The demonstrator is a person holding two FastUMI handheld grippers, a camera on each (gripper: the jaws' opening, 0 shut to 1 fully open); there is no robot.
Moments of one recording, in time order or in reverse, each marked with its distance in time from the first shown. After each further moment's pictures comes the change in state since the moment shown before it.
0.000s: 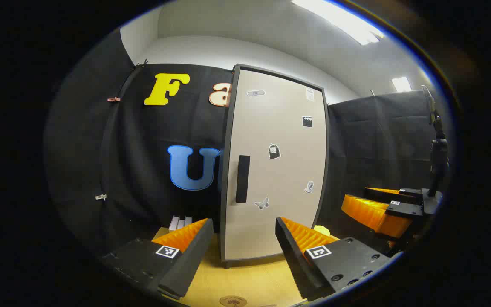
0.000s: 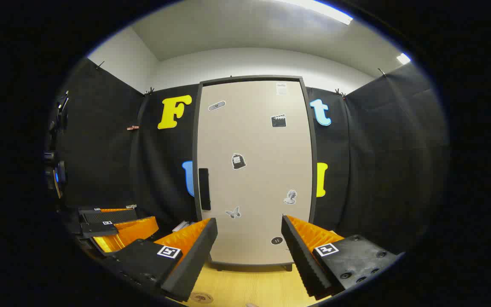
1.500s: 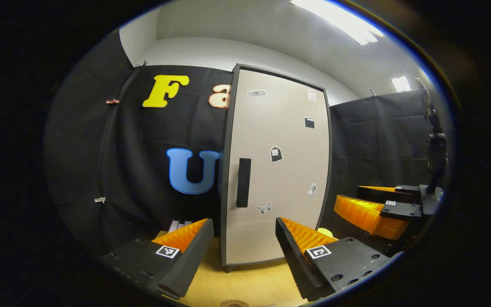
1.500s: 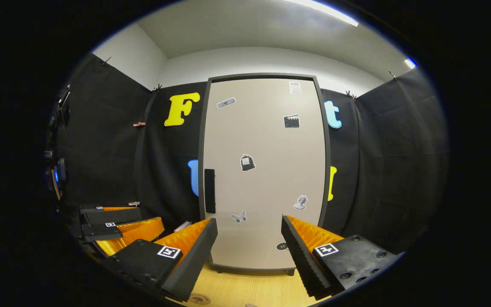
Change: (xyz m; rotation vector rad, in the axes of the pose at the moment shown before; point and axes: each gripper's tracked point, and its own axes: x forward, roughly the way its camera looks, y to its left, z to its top) left arm 0.014 0.007 0.002 0.007 -0.022 0.013; right arm 0.028 0.019 0.002 -0.036 -0.006 0.054
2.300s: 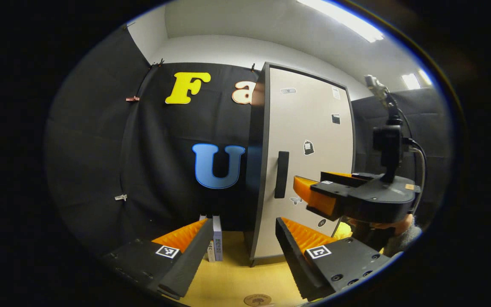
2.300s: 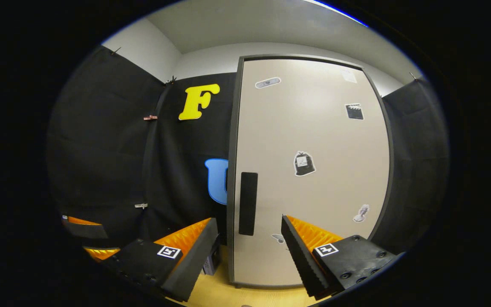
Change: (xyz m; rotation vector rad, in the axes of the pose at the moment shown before) left arm -0.025 0.083 -0.013 0.000 0.034 0.102; right arm 0.130 0.105 -0.029 -0.024 0.008 0.099
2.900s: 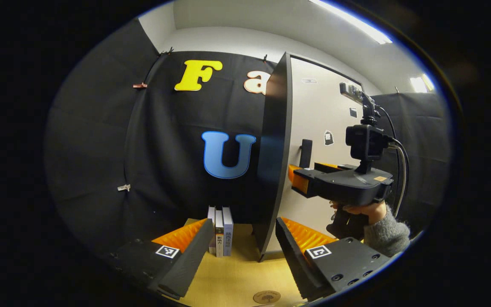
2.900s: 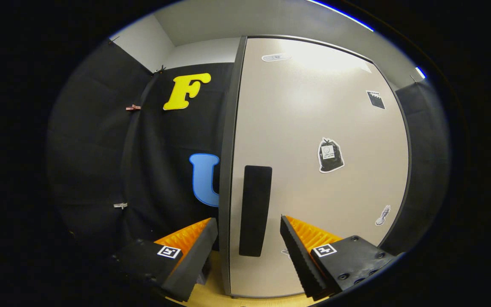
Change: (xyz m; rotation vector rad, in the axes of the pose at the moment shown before) left arm 0.020 0.049 -0.029 -0.049 0.076 0.024; right arm 0.083 -0.004 -0.018 -0.016 -0.008 -0.123
